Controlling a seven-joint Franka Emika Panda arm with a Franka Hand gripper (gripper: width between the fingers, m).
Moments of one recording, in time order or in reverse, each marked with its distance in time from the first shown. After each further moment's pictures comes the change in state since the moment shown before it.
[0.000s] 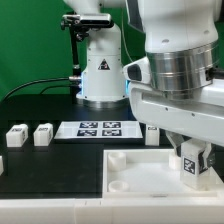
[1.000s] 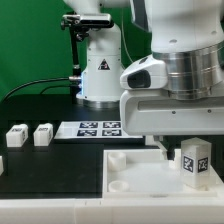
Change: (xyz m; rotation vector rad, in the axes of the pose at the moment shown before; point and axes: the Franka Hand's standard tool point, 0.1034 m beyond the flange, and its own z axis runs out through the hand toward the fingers) arm -0.008 0.000 0.001 -0.044 0.003 -0.784
